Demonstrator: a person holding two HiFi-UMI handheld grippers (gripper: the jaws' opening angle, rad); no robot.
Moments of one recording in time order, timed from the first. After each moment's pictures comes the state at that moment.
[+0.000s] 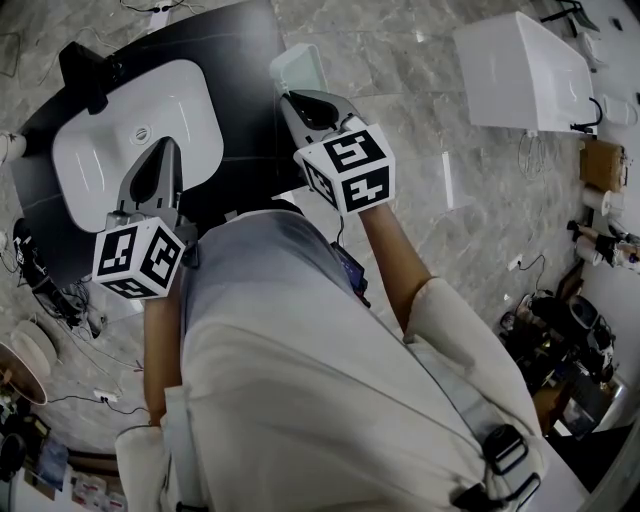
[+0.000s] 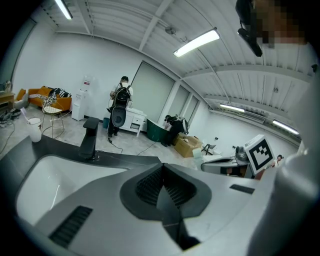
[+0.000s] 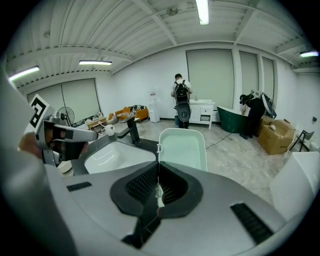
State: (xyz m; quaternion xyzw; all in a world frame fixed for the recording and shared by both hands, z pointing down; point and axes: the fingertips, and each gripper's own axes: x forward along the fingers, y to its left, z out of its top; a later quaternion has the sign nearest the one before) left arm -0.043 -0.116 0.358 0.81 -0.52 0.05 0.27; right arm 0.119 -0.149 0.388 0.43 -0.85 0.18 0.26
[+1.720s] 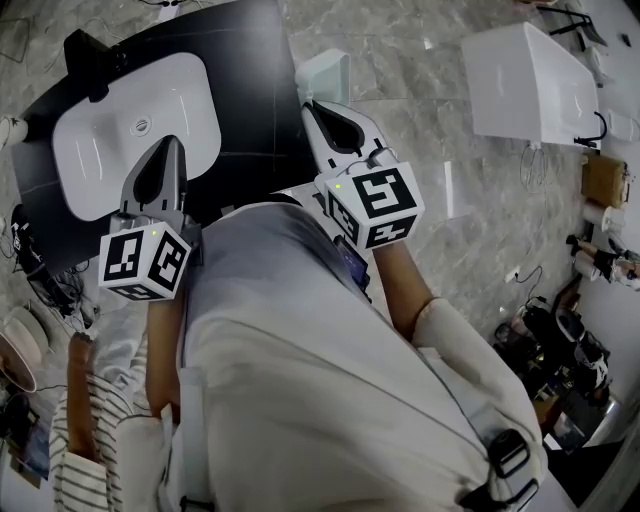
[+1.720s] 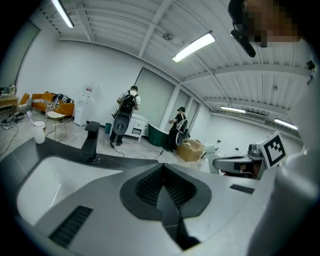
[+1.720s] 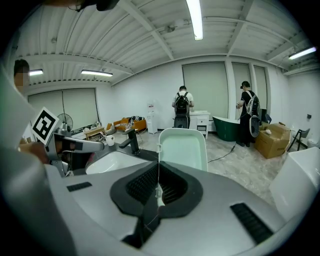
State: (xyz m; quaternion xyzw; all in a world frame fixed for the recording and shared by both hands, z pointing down) left arm -0.032 -0.103 0.354 0.81 -0.54 0.04 0.24; right arm 0.144 -0.123 0.353 0.46 -0.85 0.15 0.20
